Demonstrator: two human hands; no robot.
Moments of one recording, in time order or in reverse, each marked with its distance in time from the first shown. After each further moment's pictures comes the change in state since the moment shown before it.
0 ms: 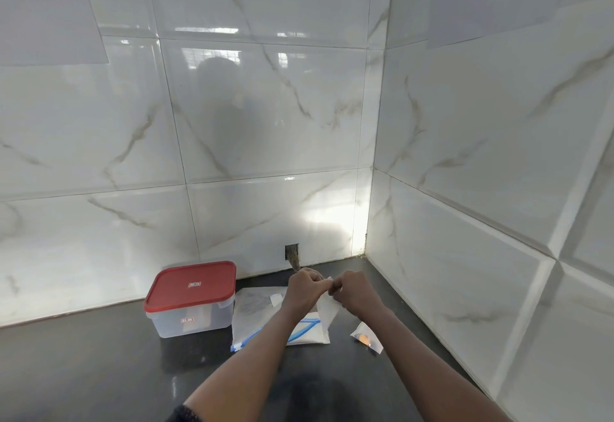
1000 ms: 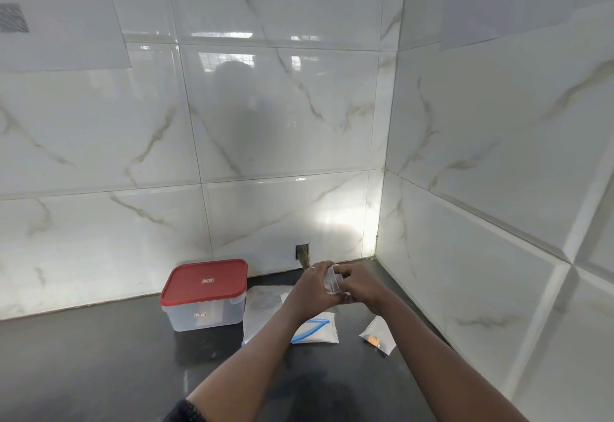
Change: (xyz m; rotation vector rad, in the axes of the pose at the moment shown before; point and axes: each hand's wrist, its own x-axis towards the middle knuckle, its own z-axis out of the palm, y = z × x) left_hand -0.008 -0.007 -0.013 0.191 -0.091 0.347; right_hand 0.007 -0.004 -0.008 0.664 -0.214 0.016
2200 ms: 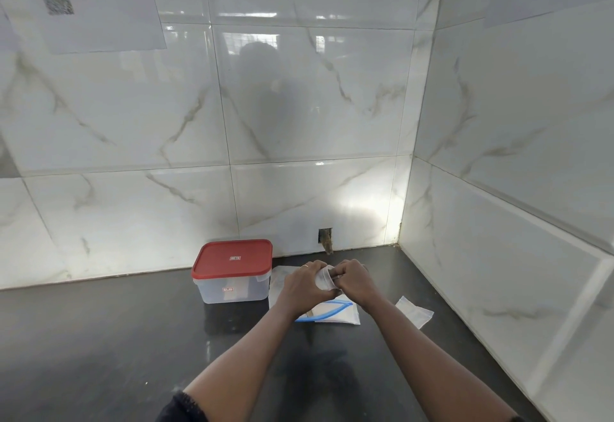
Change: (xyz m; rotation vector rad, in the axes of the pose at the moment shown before) left_hand -0.042 -0.039 -0.026 0.224 0.048 -0.172; right_hand 0.011 -0.001 0.062 -0.448 0.156 -0.106
